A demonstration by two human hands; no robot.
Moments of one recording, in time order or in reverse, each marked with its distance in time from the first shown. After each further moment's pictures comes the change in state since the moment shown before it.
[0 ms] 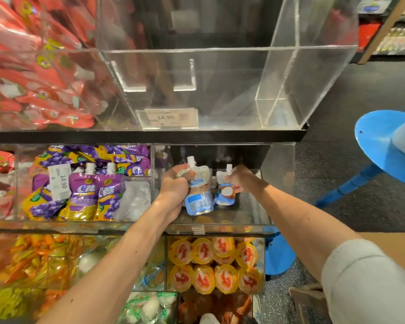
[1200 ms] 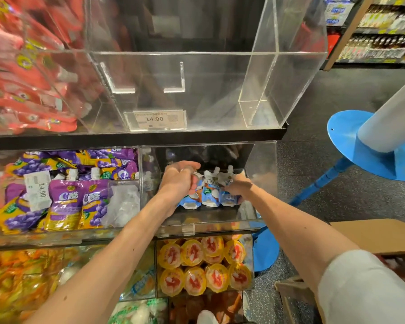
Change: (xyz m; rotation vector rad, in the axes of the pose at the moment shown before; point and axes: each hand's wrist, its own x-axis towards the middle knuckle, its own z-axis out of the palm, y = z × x) left_hand -0.008 0.011 0.015 0.367 -0.200 0.208; right_hand -0.031 0.033 -0.016 -0.277 0.047 0.001
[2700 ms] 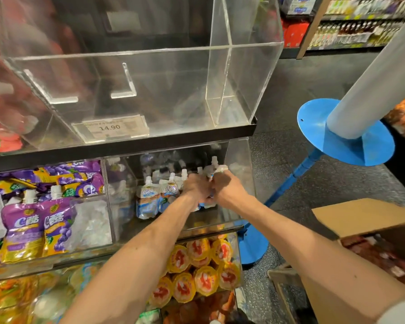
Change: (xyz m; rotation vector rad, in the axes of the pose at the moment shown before) left_hand 0.058 -0.030 0.112 0.455 -0.231 -0.125; right_hand -0.070 0.010 -0.018 -0.142 0.262 -0.293
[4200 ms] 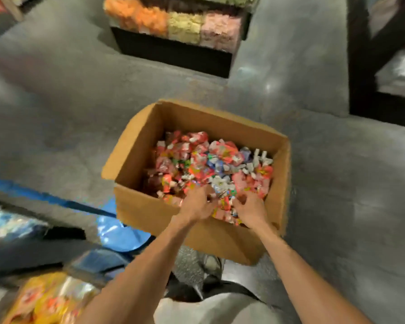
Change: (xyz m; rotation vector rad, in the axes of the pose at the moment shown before) left_hand -0.236 0.003 0.508 0.884 -0.886 0.892; right_hand -0.444 0.431 0.082 0.849 0.669 1.162
